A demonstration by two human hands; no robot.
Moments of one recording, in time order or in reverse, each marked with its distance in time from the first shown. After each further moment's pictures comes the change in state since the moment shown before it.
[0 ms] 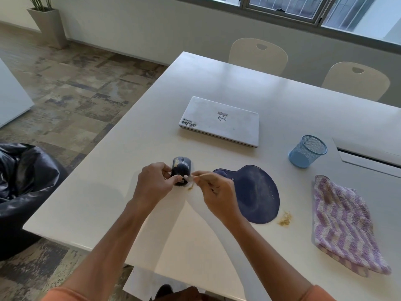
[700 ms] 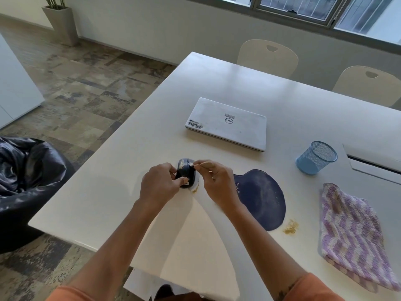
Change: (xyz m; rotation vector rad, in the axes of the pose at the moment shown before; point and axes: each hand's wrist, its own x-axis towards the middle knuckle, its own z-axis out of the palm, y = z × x) left_hand 0.002 0.009 0.002 0.125 -0.009 -0.058; right_hand 0.046 0.009 0.013 -0.112 -0.026 0.099
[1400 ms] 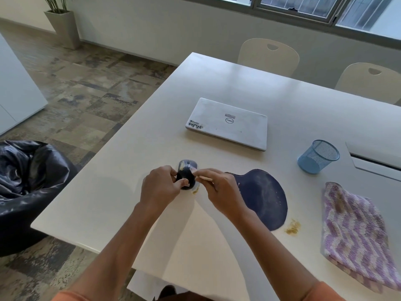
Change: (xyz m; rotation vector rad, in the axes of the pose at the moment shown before) left_hand -0.005 0.001 0.001 0.033 0.004 0.017; right_hand -0.016 0.011 -0.018 -0.106 -0.148 -0.246
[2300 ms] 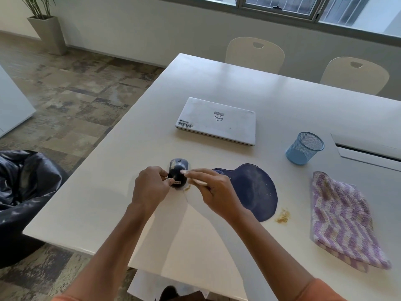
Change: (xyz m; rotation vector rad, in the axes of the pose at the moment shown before) left_hand 0.001 -0.008 0.004 -0.049 0.003 -0.040; right_hand -0.019 -0.012 -0.010 0.061 0.016 -0.065
